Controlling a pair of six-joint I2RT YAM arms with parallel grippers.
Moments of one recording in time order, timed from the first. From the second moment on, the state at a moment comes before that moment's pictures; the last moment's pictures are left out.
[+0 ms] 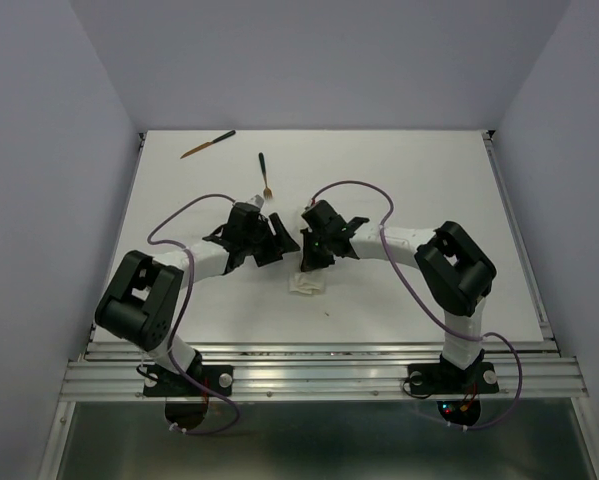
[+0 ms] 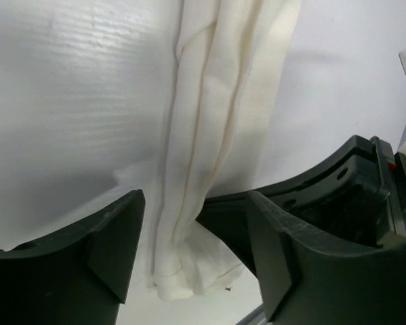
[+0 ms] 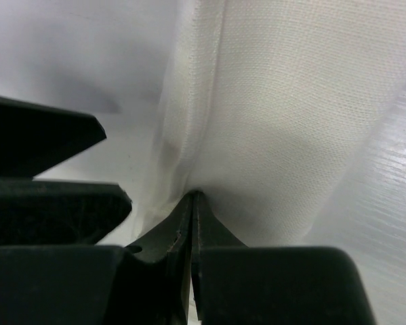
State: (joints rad) left arm -0.48 1.55 0.72 0.08 0.25 -0.85; right arm 0.78 1.92 1.24 -0.30 -0.08 0.68
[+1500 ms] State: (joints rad) left arm -0.43 1.75 0.80 0.19 0.24 -1.00; right arm 0.78 1.63 1.06 -0.24 -0.08 0.40
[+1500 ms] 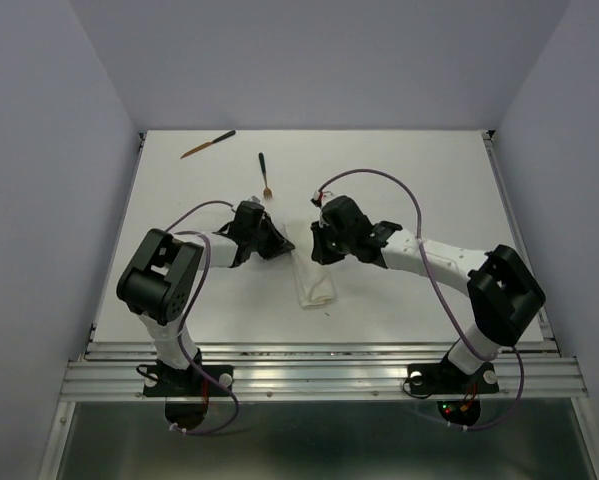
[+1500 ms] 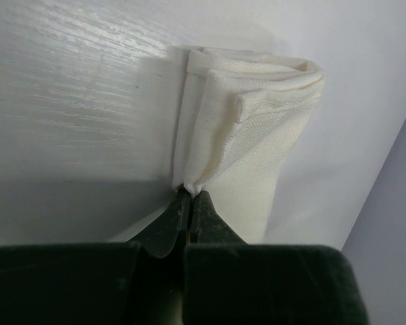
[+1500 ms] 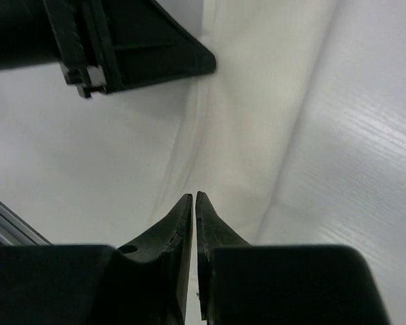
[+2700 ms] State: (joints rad) left arm -0.48 1.75 0.77 0.24 0.18 -1.12; right arm 0.87 1.60 0.92 -0.33 -0.07 0.57
